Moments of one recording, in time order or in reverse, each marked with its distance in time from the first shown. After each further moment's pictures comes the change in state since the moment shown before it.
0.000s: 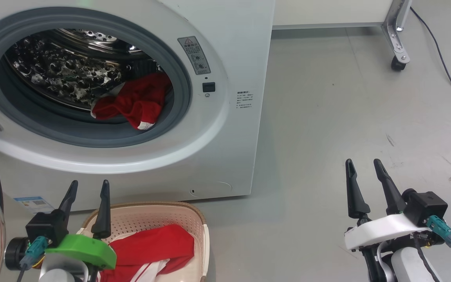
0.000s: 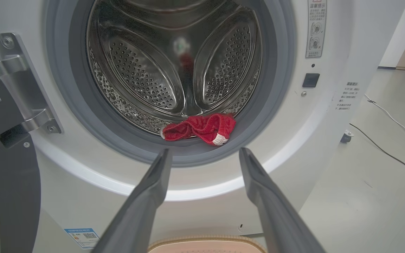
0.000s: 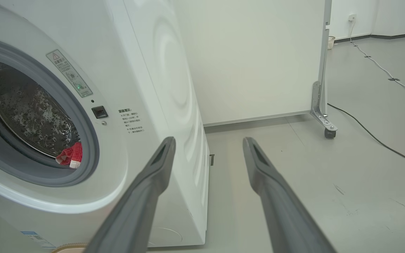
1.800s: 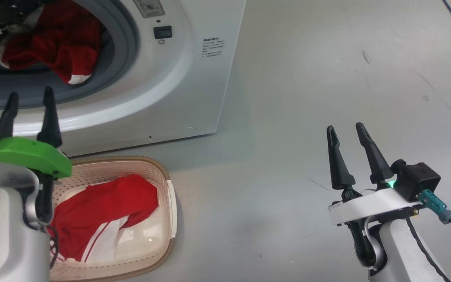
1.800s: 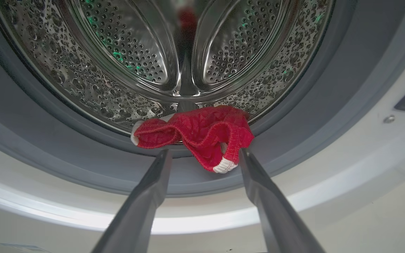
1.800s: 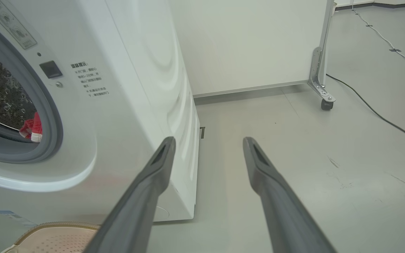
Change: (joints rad) left arm -0.296 0.045 0.093 -0.090 -0.109 0.023 0.264; right arm -0.100 0.003 0.075 -0.069 0.012 0.000 0.000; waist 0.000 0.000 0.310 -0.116
